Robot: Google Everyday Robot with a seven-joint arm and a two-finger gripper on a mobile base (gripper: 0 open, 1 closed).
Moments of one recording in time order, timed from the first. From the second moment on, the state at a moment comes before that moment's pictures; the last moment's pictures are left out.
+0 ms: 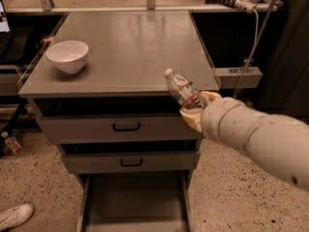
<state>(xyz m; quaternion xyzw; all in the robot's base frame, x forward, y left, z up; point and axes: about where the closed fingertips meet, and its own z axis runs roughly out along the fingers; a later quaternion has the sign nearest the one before) 0.514 -0.122 0.852 -0.32 0.79 -0.02 0.53</state>
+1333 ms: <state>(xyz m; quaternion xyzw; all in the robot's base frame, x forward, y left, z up) 0.651 -0.094 0.898 -0.39 0.77 -0.01 0.50</state>
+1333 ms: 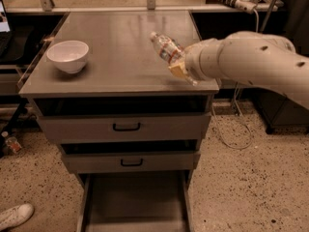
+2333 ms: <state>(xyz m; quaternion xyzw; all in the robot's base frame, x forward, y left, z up) 0.708 -0.007 0.905 -0.49 0.75 -0.01 0.45</state>
